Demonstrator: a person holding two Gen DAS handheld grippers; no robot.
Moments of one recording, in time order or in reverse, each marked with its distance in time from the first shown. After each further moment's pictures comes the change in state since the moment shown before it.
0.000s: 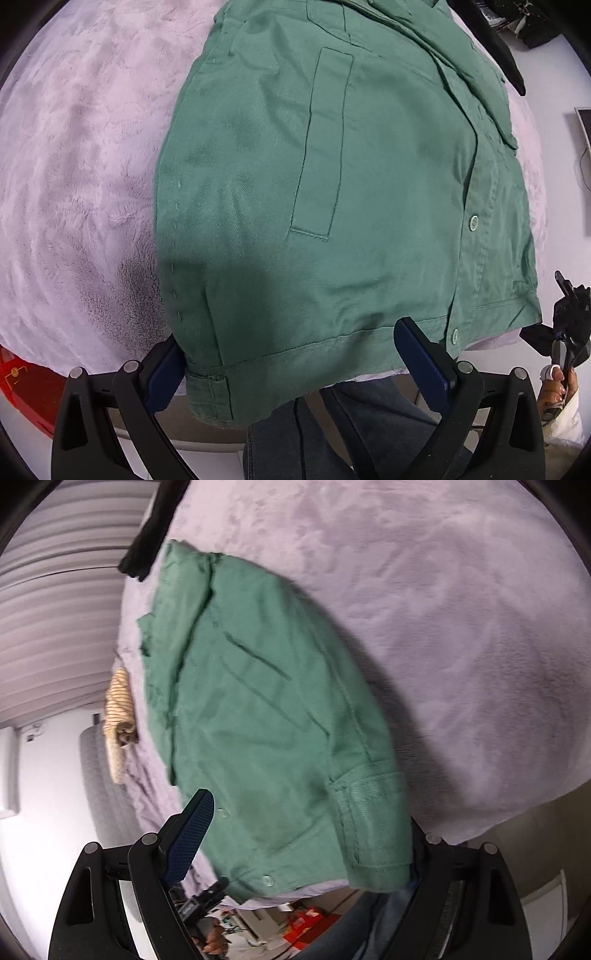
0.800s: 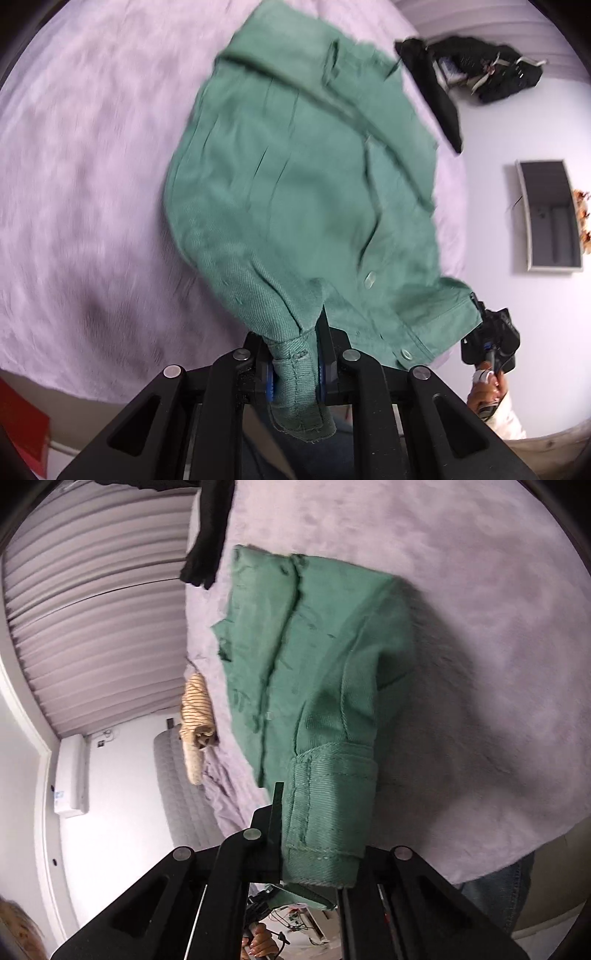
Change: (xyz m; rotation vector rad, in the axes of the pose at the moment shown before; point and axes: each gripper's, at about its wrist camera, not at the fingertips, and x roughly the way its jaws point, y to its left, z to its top) left arm -0.093 -0.025 0.033 -0.075 -0.154 -0.312; right arm -0.007 0.041 0.010 0.022 -0.020 0.318
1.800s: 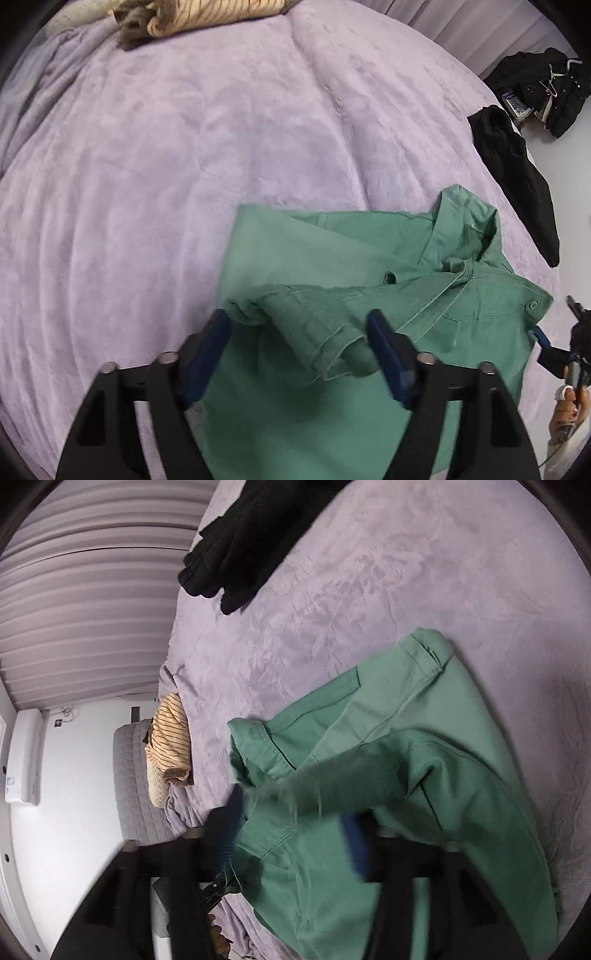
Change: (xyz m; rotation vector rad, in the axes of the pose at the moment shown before) left arm 0.052 -0.041 0.337 0.078 -0.247 0.455; right arm 0.201 0.156 0.263 -0.193 0.025 -0.192
